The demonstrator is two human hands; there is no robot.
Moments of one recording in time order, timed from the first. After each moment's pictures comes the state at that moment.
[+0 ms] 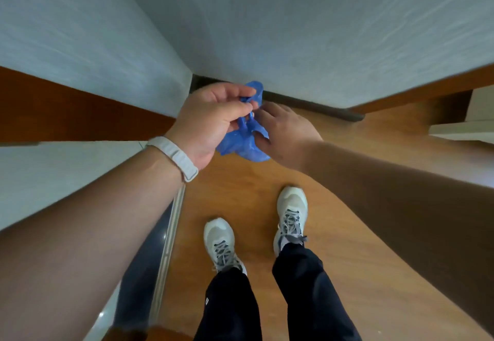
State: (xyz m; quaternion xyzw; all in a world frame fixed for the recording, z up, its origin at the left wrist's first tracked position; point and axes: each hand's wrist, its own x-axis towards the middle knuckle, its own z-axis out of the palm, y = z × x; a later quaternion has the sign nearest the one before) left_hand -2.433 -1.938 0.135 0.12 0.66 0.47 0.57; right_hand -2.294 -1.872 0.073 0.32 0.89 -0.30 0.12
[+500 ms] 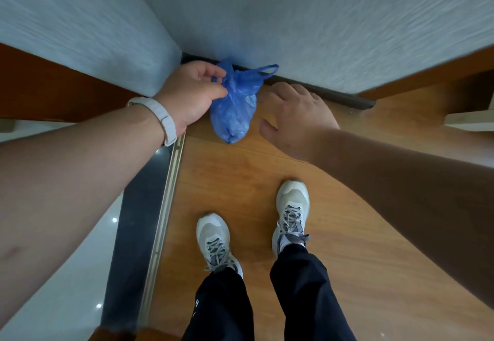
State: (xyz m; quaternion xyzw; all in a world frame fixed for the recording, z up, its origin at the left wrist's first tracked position) left_hand -2.463 -1.933 0.031 0.23 0.78 0.33 0.49; right_hand -2.274 -1.867 0.031 0.33 0.91 -0.21 0.13
